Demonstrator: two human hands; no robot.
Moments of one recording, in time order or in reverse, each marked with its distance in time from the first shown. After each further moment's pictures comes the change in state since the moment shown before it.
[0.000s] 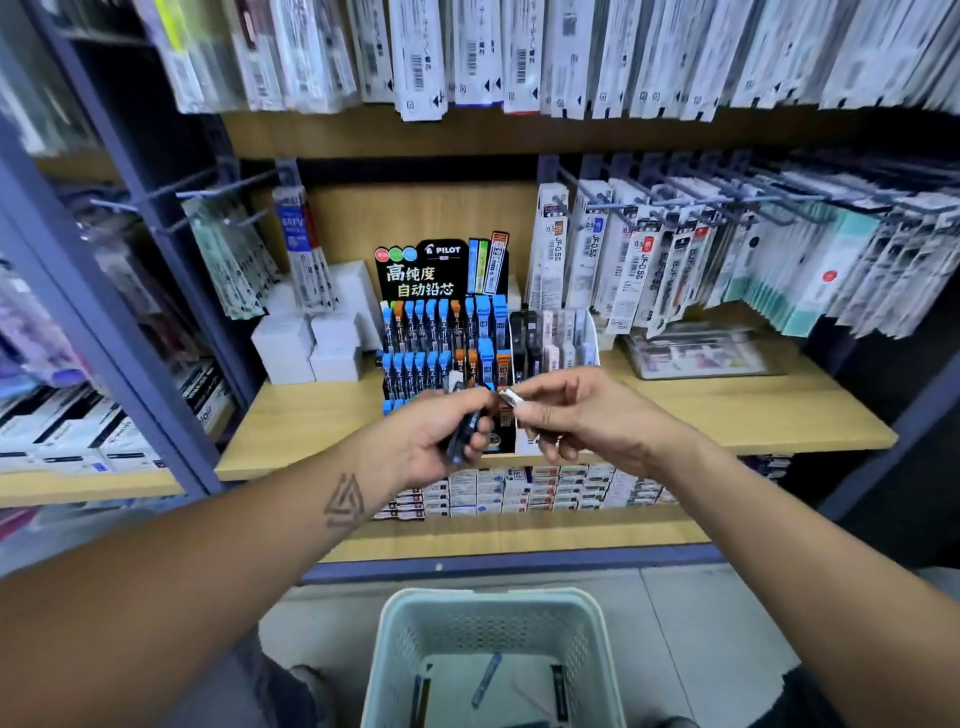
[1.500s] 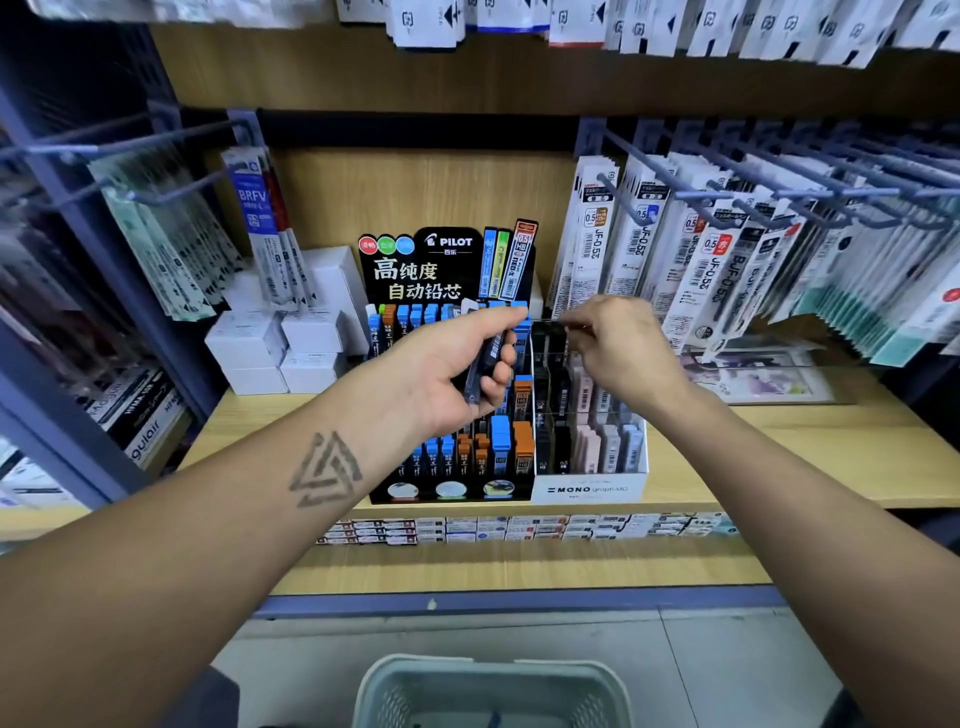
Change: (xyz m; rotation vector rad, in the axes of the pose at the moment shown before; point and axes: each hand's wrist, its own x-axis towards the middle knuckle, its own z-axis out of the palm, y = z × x) left_hand 0.061 0.083 0.008 -0.075 0.073 0.049; right_hand 0.143 0.010 -0.072 -1.128 0.572 -0.263
